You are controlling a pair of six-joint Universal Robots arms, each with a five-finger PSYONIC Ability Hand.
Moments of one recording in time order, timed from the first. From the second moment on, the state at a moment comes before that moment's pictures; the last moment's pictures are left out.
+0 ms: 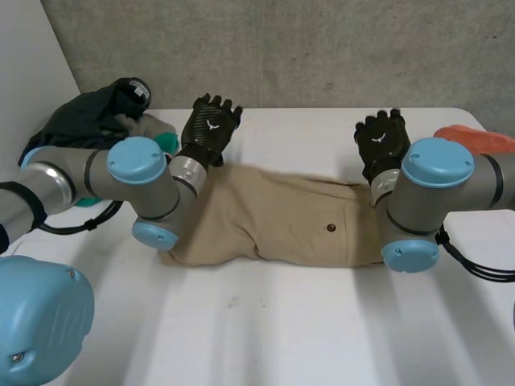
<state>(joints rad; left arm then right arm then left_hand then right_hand) 4.23 -2.60 -0.80 3.56 -1.44 3.73 2.00 -0.77 1.15 -0.40 1.74 2.47 0.22 0.32 0.33 0.31 0.12 0.29 0.30 0.32 0.32 0.14</state>
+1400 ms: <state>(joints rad) 4.27 -1.85 -1.64 3.57 -1.47 3.43 2.36 -1.01 1.55 -0.30 1.35 2.10 0.19 0.21 0.22 0.20 0.05 0.23 0.23 0.26 0.26 0.09</state>
